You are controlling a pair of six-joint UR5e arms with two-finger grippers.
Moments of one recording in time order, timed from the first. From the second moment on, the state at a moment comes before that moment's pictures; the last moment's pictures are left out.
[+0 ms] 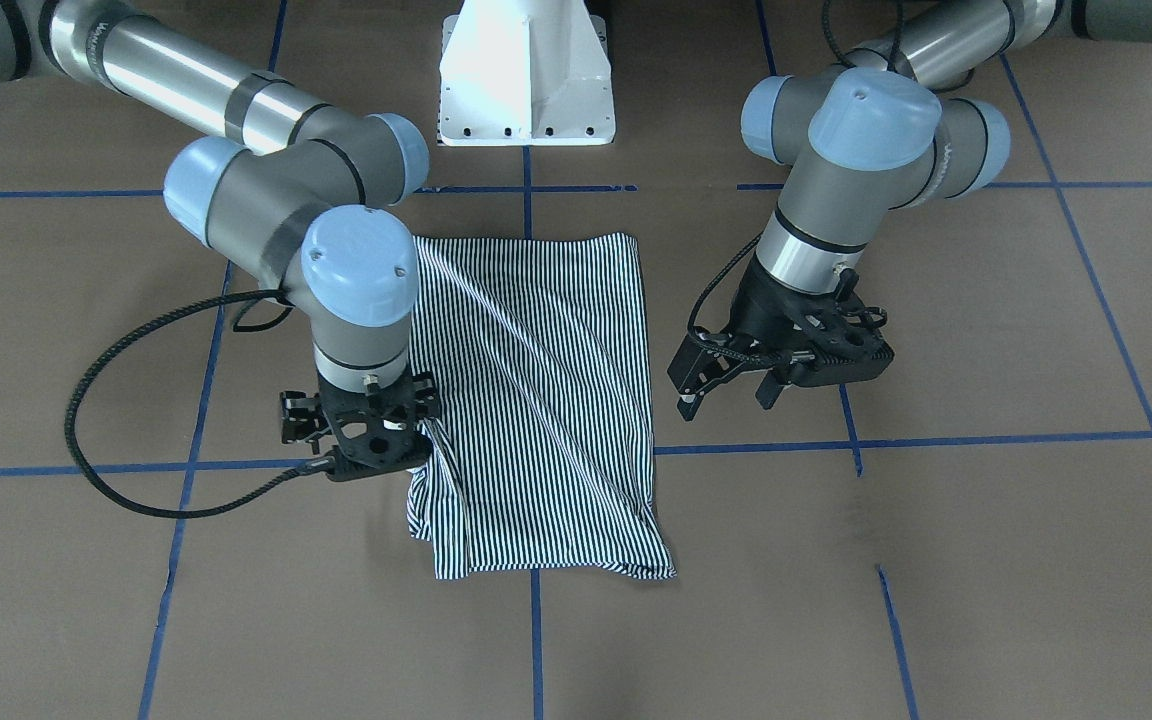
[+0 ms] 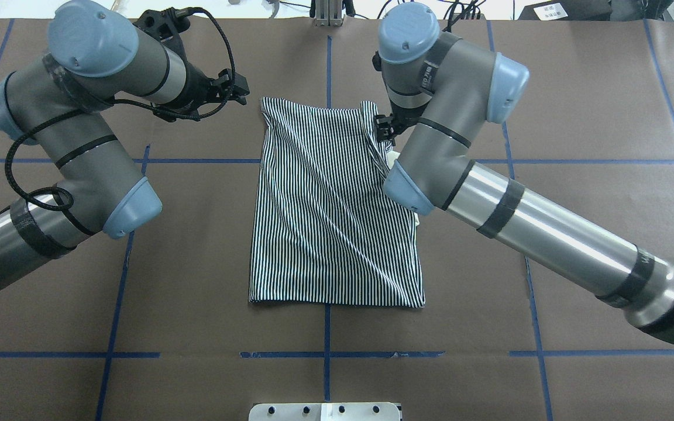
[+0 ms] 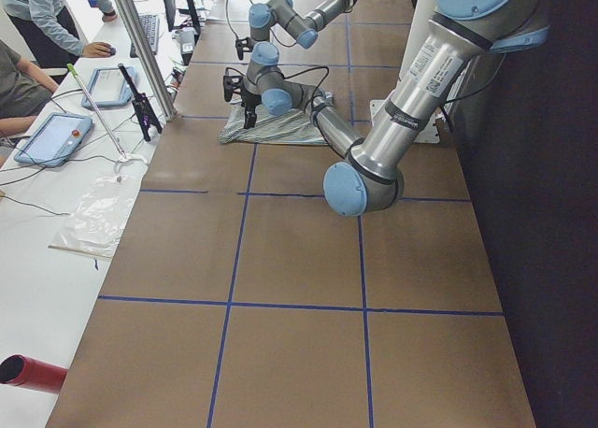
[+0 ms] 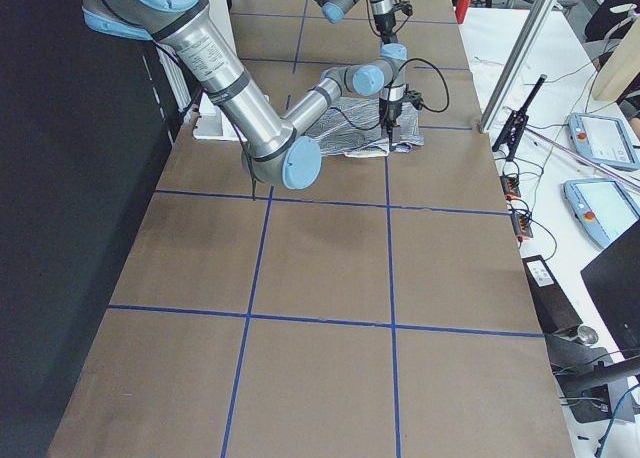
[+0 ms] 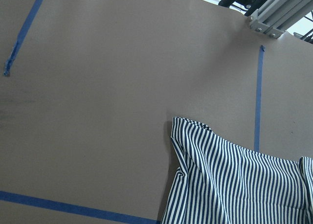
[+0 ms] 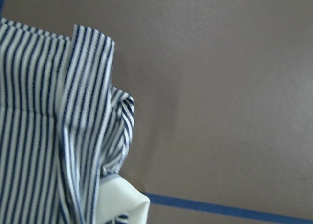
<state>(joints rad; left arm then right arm) -0.81 -2.18 -1.62 -1.92 -1.89 -1.35 0.74 -0.67 1.28 -1.68 1.85 0.72</state>
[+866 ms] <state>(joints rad) -0.81 -2.17 -1.61 -1.94 -1.89 -1.35 0.67 -0.57 1.05 -1.56 1.84 0.77</state>
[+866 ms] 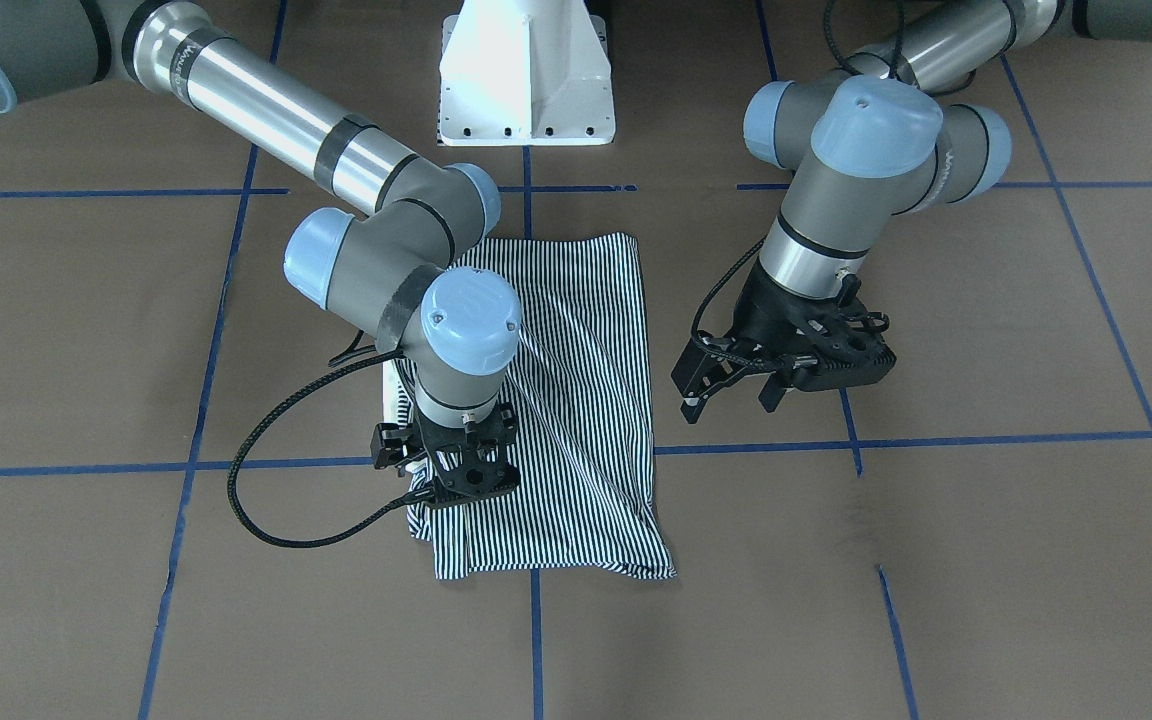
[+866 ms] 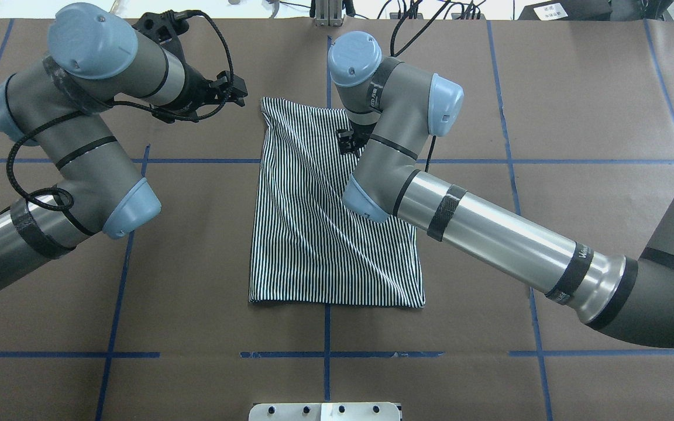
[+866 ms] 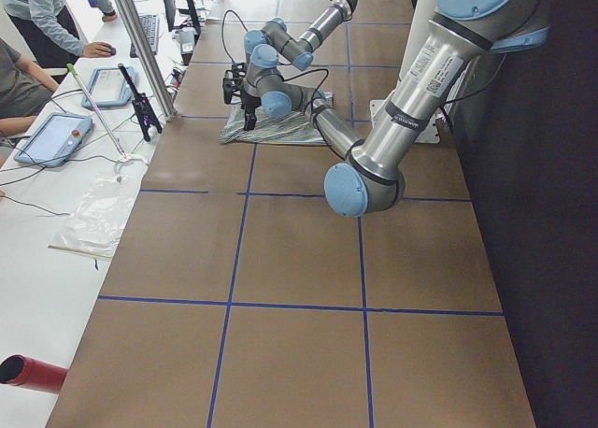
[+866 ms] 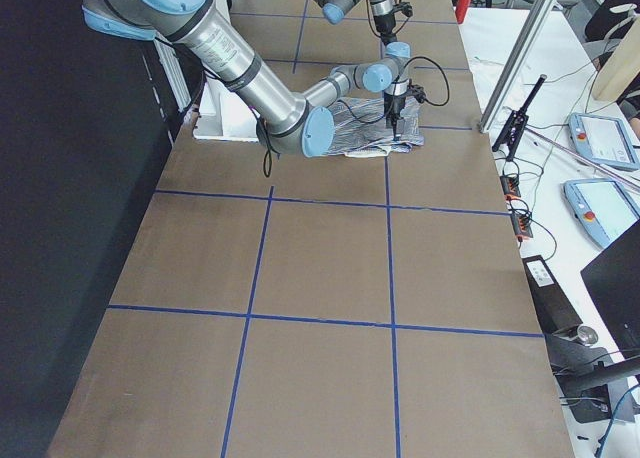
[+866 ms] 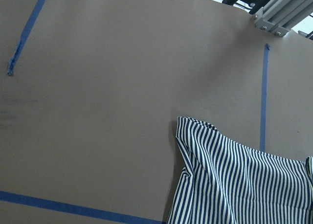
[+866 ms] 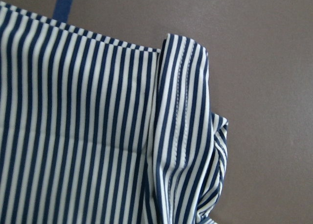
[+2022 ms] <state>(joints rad) -0.81 -2.18 -1.61 -1.94 -1.89 -1.35 0.72 -0.61 1.06 -1.62 1.84 0.74</state>
